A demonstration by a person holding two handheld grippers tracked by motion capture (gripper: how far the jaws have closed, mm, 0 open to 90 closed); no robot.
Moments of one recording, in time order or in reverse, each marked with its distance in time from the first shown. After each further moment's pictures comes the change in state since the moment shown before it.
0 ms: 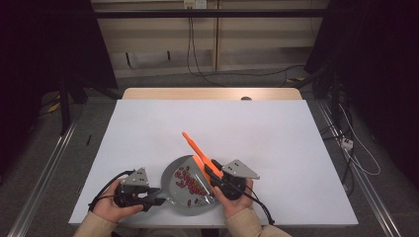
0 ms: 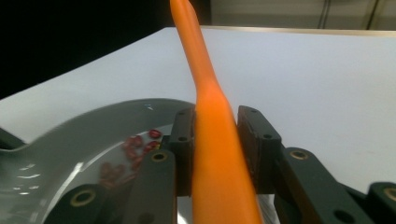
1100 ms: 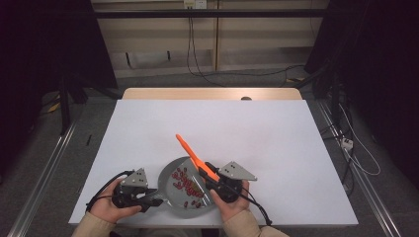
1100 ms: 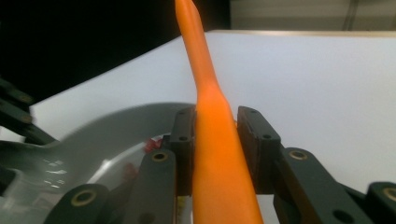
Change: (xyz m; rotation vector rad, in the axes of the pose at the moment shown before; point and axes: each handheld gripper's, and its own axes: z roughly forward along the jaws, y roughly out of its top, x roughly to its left) left arm -0.002 0.003 -0.006 0.046 0.012 0.025; right arm 0.012 0.001 0.000 -0.015 0.078 0.017
